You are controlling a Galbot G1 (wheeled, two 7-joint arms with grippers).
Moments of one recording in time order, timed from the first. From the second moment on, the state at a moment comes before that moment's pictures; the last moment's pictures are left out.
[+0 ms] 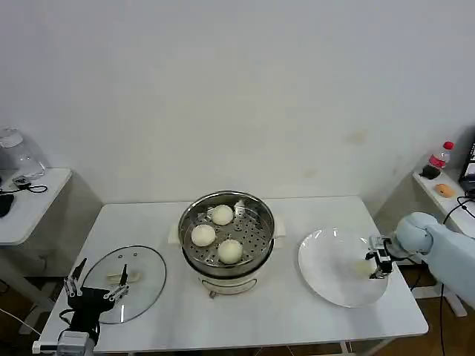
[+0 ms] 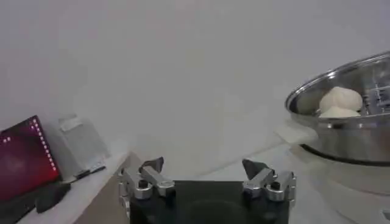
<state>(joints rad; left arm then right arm) 1.76 -1.28 -0.75 -2.26 0.06 0.19 -0.08 -0.22 0.55 -0.63 1.25 -0.19 -0.22 -1.02</state>
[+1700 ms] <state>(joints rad) 1.71 -1.29 -0.78 -2.26 0.05 0.19 -0.08 0.51 1.07 -1.20 1.41 0.50 -0.65 -0.81</state>
